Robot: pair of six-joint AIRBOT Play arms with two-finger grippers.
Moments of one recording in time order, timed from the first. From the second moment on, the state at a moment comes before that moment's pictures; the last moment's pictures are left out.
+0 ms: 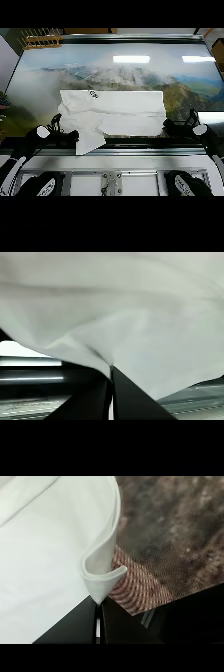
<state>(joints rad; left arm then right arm) -0.01 -0.98 0.41 1.07 -0.94 -1.59 -0.24 -0.96 0.43 -1.04 0.77 1.70</state>
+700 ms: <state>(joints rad) 0.10 -0.79 0.61 1.20 -1.32 -1.54 -0.24 -0.95 0.67 -1.32 1.24 1.73</state>
